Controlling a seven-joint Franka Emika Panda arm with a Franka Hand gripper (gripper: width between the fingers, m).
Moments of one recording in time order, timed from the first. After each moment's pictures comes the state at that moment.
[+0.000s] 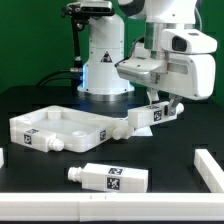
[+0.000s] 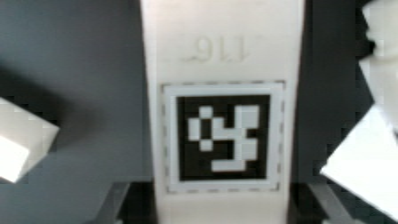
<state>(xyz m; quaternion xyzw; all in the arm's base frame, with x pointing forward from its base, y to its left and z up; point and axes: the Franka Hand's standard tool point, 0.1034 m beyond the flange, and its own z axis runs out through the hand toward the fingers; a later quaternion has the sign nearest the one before) 0.449 0.092 0.076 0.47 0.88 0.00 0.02</state>
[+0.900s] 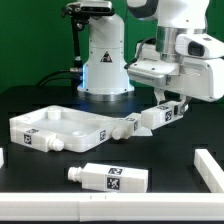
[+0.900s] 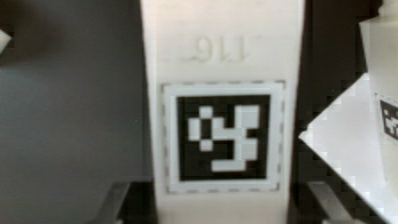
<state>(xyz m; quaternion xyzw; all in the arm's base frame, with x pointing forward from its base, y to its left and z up) 0.416 0.117 0.064 0.32 0.95 -0.02 0.00</state>
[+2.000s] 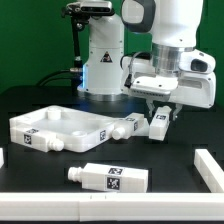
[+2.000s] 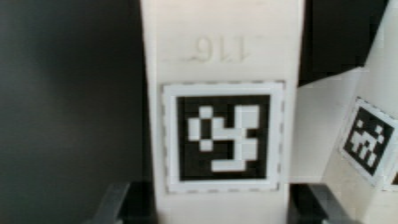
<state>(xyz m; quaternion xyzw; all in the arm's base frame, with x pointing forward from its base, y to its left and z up) 0.372 0.113 0.035 0.18 0.98 -0.03 -0.03</state>
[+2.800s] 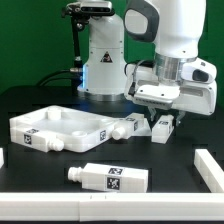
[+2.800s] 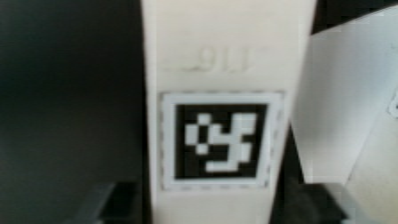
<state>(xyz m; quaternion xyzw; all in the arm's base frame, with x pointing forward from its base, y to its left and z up) 0.349 0.124 0.015 0.18 0.98 -0.03 -0.06</state>
